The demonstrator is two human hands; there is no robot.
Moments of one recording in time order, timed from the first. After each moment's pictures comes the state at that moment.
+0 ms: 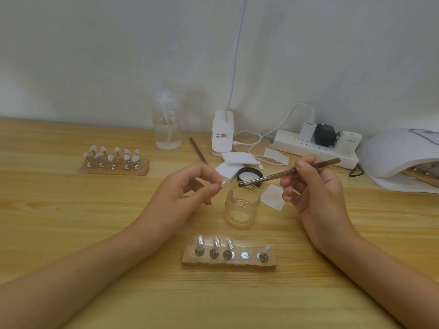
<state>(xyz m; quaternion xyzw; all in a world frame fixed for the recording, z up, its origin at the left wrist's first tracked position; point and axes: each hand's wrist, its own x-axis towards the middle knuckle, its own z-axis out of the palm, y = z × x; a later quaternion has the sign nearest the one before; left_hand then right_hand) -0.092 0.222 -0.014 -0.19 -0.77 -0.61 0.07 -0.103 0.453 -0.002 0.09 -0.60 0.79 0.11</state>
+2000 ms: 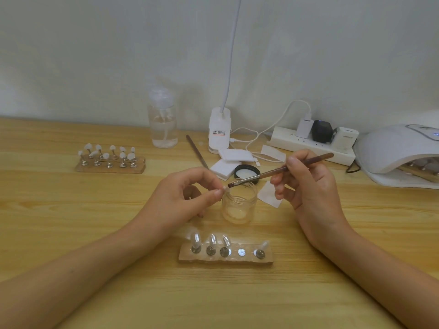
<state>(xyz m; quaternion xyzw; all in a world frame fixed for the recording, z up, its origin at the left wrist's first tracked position) -0.088 0.226 -0.011 -0.18 -0.78 -0.60 0.04 -0.104 0.453 -0.005 0.14 -0.62 0.76 0.10</state>
